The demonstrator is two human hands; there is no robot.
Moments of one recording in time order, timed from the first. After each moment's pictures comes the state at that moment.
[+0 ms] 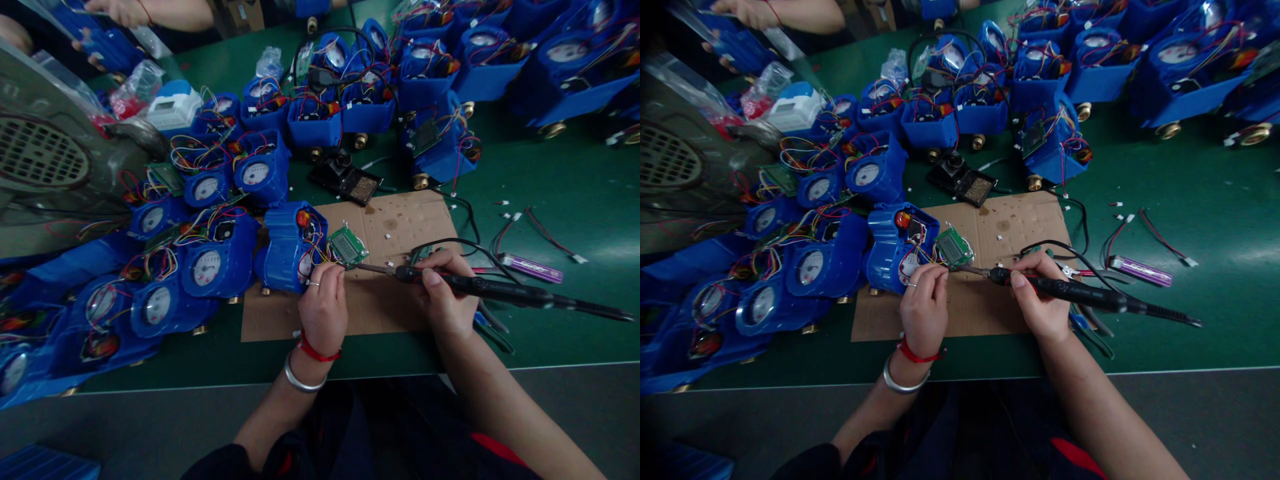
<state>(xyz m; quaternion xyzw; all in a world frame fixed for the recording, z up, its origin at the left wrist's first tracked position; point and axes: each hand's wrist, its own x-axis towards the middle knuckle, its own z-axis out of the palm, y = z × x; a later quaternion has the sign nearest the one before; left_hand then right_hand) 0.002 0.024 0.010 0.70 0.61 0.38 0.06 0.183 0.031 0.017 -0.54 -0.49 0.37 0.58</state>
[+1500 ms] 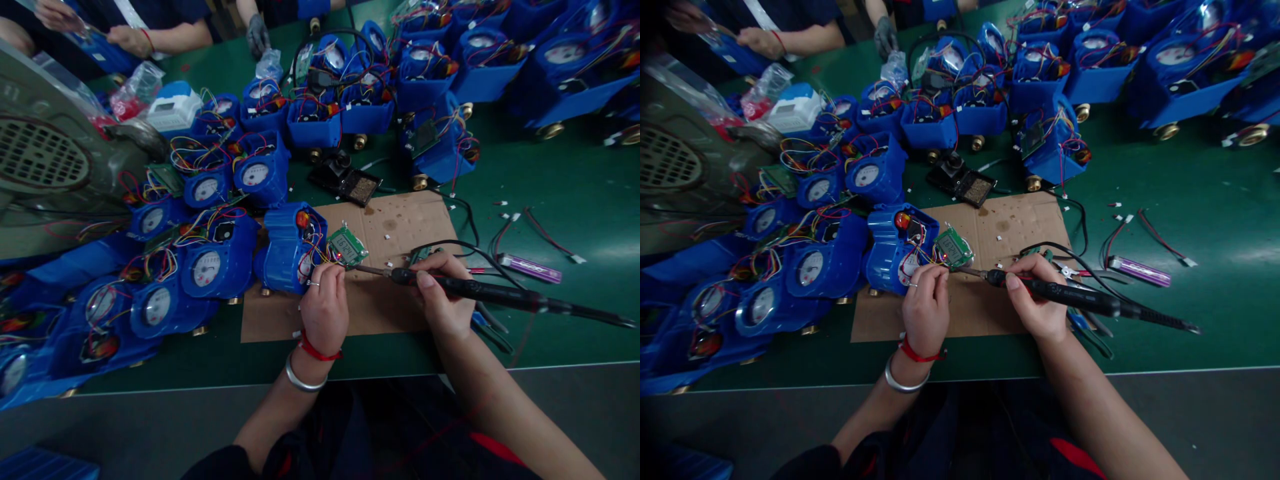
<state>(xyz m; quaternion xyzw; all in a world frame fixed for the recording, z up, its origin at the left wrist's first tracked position) 0.004 0.024 0.008 0.69 0.61 0.38 0.06 0.188 0.030 0.011 -0.54 -0.53 0.34 0.56</state>
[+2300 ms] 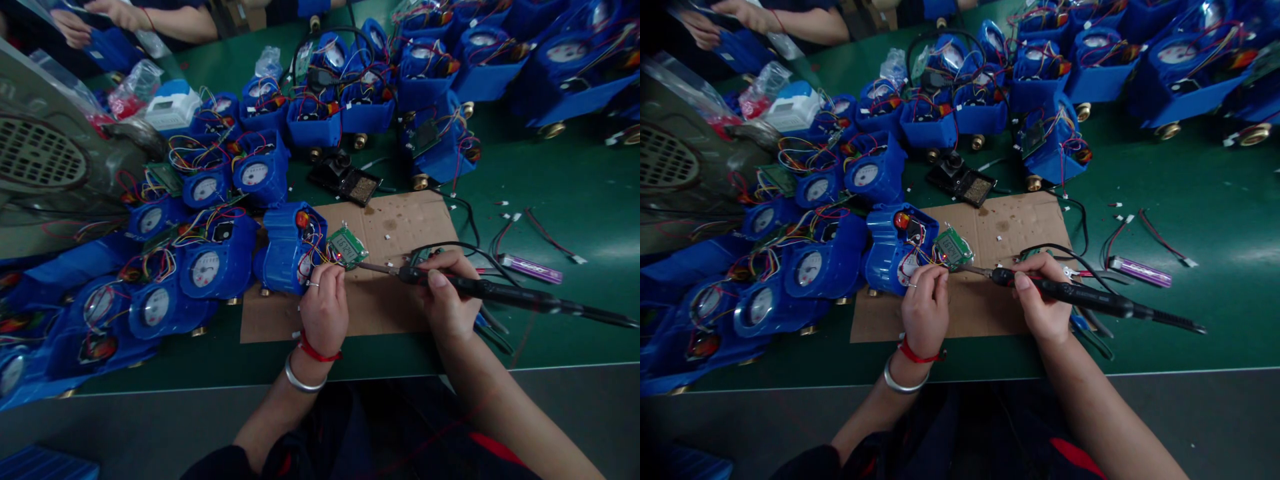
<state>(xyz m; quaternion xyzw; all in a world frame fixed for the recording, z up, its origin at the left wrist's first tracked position) 0.004 0.025 0.009 0.69 0.61 0.38 0.06 0.183 0.031 0.013 -0.50 -0.48 0.37 0.62</state>
